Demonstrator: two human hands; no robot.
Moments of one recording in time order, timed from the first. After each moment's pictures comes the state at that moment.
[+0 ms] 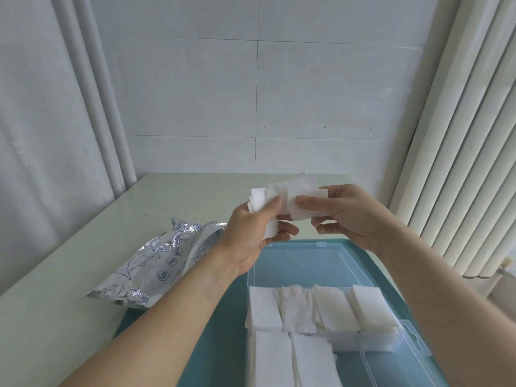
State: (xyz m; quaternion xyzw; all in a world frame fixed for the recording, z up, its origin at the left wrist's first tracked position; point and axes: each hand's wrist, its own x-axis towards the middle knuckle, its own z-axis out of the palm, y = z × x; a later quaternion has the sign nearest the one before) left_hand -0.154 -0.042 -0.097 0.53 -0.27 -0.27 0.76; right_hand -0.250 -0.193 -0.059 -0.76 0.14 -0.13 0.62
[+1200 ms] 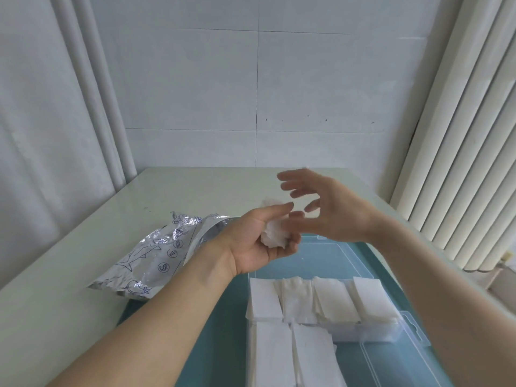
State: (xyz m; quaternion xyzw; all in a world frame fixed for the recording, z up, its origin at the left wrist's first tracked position) left_hand -0.153 -0.038 -0.101 0.43 -0.20 -0.52 0.71; right_hand -0.246 -0.183 -0.063 -0.93 0.02 -0.16 0.33
